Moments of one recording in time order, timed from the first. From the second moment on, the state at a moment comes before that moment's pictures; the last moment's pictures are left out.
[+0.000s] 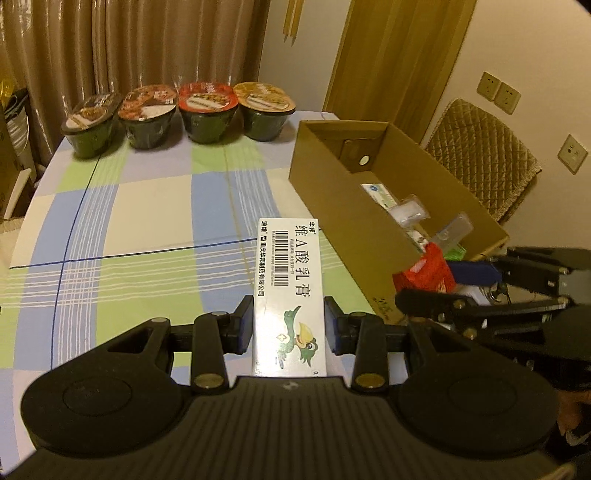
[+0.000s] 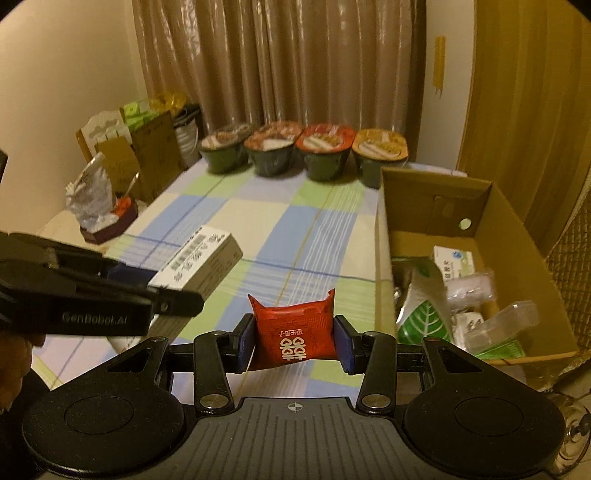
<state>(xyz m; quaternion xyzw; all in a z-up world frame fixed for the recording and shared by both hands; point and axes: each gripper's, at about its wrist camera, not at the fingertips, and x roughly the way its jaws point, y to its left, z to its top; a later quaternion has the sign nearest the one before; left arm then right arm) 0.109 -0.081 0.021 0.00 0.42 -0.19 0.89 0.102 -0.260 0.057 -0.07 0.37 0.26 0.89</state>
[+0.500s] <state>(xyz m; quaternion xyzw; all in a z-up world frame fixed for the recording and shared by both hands) 0.079 -0.114 0.048 0.03 0.41 -0.20 0.89 0.085 -0.313 0.090 -0.04 0.34 0.23 0.91</state>
